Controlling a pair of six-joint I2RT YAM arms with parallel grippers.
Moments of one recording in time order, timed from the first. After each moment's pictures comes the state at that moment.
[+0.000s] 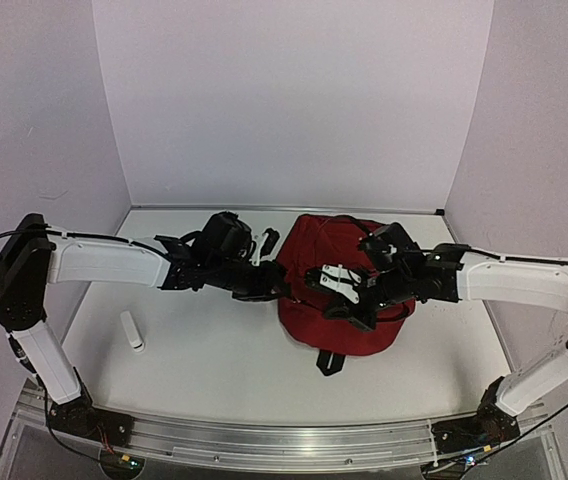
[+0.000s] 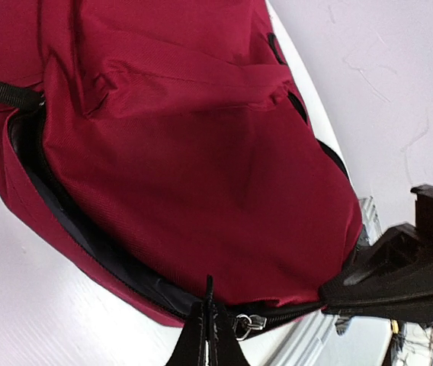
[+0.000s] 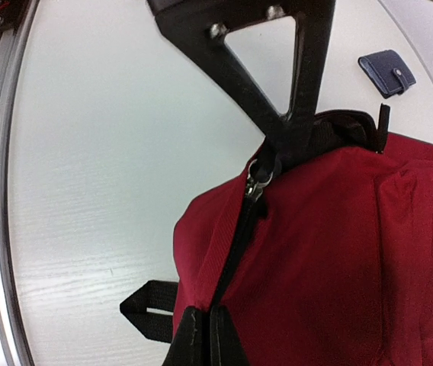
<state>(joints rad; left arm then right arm) -0.89 1.72 1.15 -0.07 0.29 -0.67 0.86 1.46 1.02 -0.43 -0.23 -0.50</state>
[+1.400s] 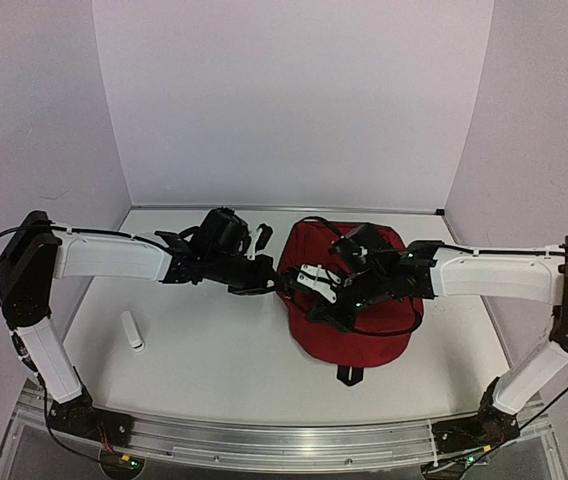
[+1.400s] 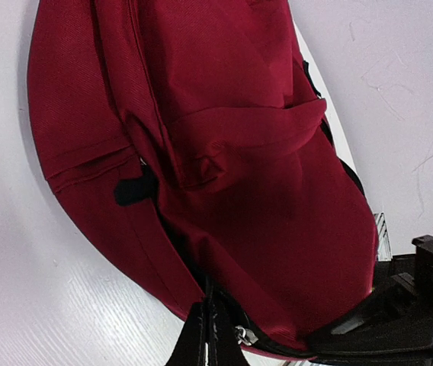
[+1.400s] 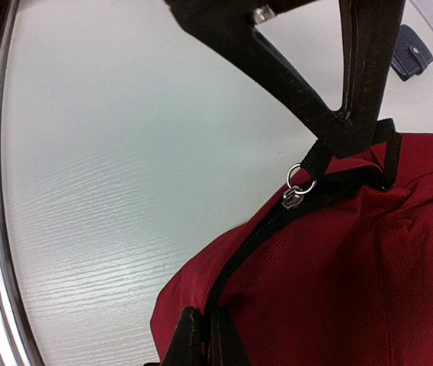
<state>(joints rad) -0.85 1.74 1.16 -0.08 0.29 -0.67 0.93 1.60 1.13 -0.44 -0.19 -0.35</state>
